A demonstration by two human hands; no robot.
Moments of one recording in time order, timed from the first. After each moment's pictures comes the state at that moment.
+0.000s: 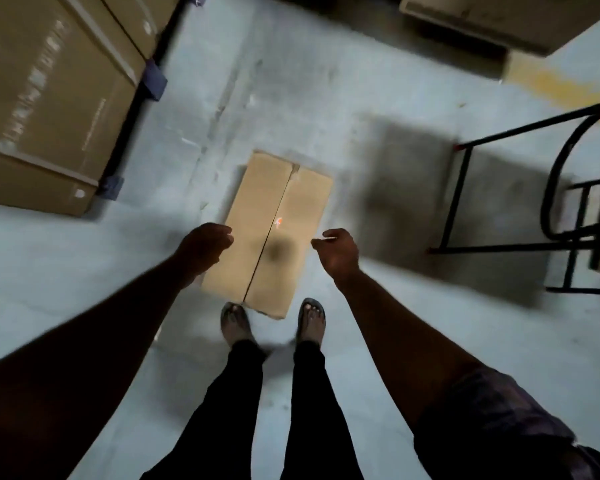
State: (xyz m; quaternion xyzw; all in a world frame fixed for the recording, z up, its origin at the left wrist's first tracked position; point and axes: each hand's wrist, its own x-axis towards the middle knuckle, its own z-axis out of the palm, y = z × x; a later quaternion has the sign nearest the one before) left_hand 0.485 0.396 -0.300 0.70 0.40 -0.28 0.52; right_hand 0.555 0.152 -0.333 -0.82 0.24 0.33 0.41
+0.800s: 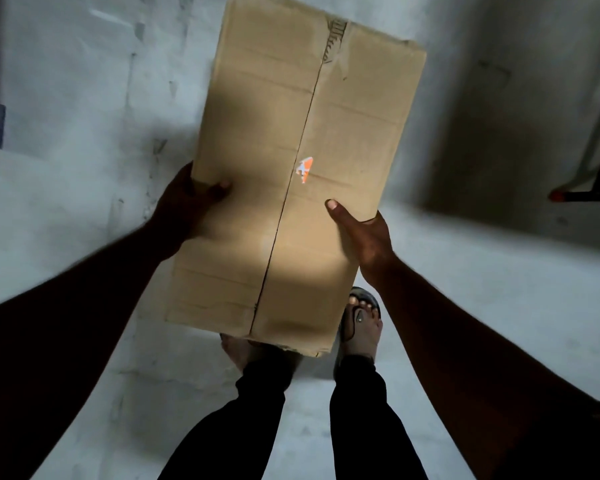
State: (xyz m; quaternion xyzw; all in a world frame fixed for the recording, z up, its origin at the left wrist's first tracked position) left_hand 0.503 0.454 -0.685 0.74 0.36 -0.23 0.52; right_hand 0.525 0.170 -0.699 -0.65 0.33 0.32 0.60
